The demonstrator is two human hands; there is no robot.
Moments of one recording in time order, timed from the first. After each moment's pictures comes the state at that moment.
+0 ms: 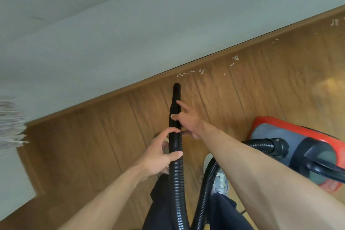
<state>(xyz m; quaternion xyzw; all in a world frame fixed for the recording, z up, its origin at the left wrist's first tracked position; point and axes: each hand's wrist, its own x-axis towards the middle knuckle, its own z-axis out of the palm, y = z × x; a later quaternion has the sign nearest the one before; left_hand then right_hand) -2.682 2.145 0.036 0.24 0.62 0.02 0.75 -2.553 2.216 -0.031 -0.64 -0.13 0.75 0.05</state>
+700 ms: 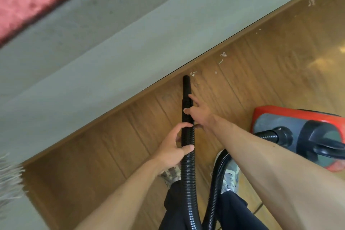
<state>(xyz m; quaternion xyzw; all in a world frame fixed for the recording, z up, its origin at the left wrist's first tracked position) -2.657 2.188 0.018 0.33 0.59 -0.04 0.74 -2.521 2.242 -0.033 -0.71 -0.11 0.69 0.11</state>
